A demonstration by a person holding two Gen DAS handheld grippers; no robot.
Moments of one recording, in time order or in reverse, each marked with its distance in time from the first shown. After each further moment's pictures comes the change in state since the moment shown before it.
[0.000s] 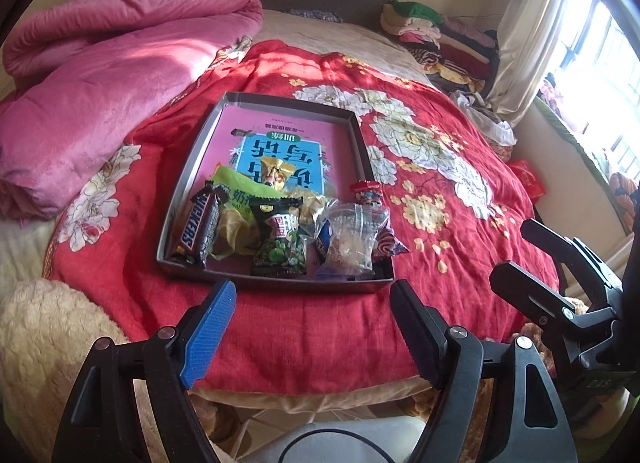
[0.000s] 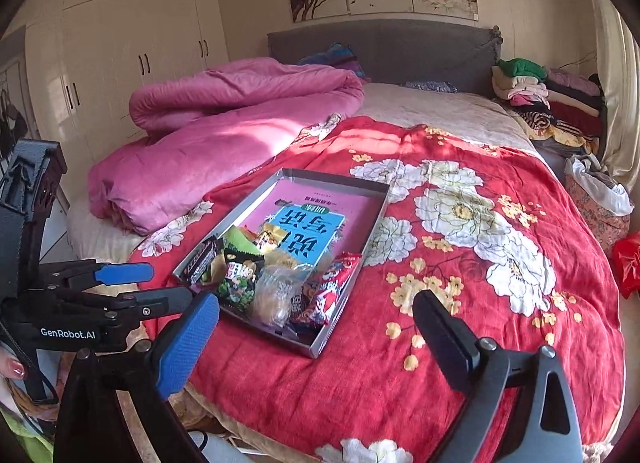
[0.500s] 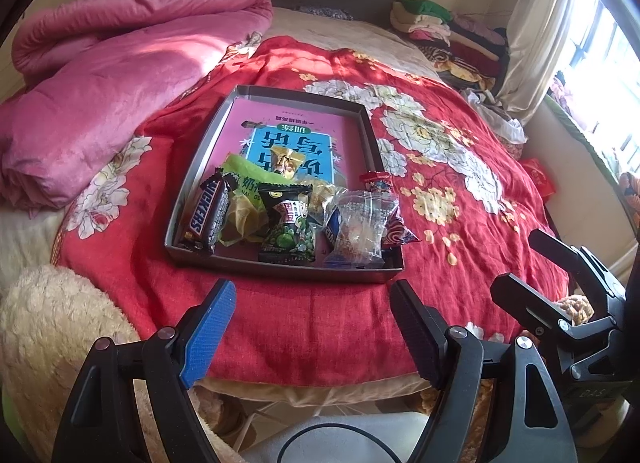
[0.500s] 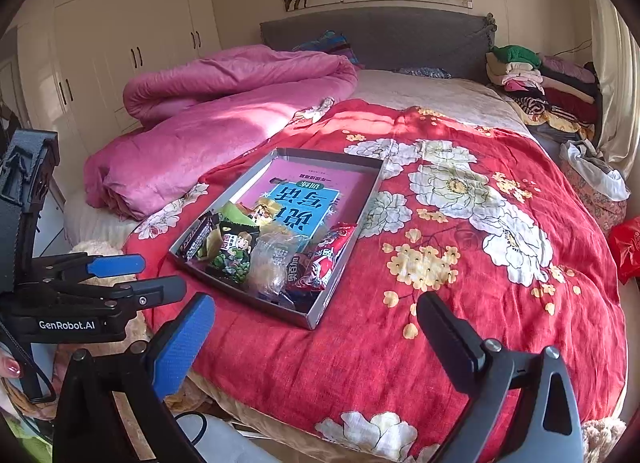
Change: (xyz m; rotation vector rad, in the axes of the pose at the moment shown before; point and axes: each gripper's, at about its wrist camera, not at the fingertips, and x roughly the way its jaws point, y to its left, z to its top) left arm 0.000 0.000 -0.007 -0.007 0.003 0.037; right arm 0.004 -0.001 -0.016 0.010 0.035 -0.026
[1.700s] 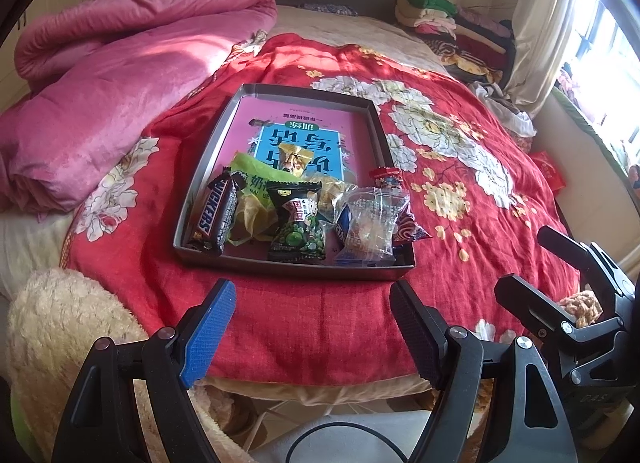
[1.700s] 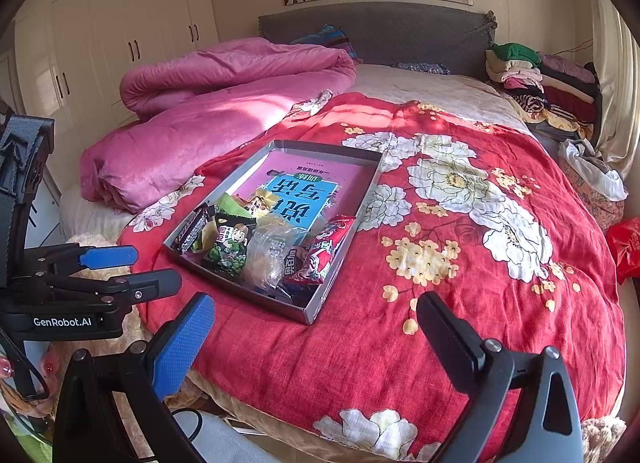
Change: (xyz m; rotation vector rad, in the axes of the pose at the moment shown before) left arm 0.004 -0.001 0.001 0.018 0.012 0.047; right arm 0.004 0.002 -0.003 -0.008 0.011 -0.015
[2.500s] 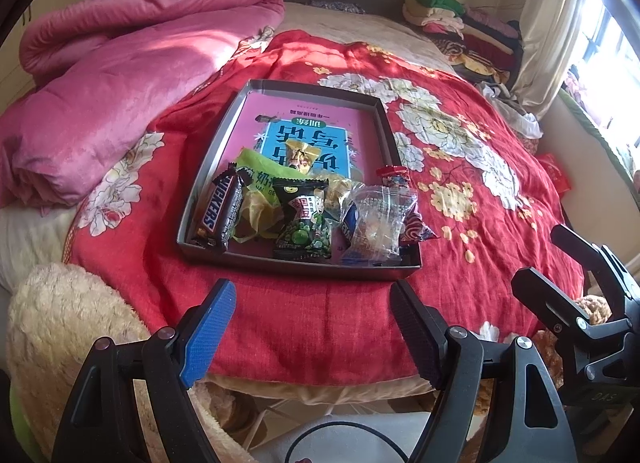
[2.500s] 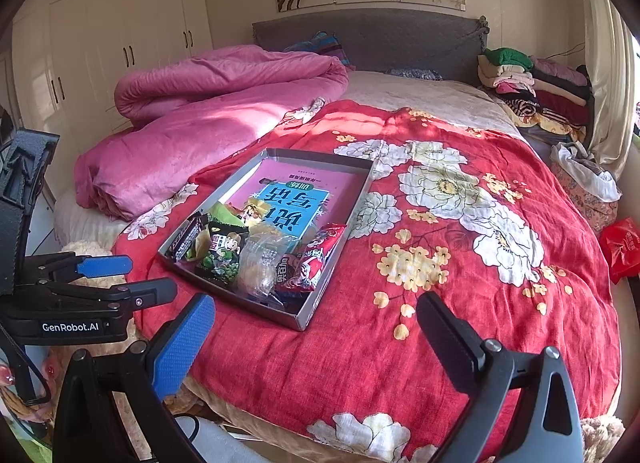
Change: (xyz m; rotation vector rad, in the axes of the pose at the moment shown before) left arm 0.004 0.001 0.001 -0.020 0.009 0.016; right arm -0.005 -0.004 0.001 0.008 -0.025 -0.023
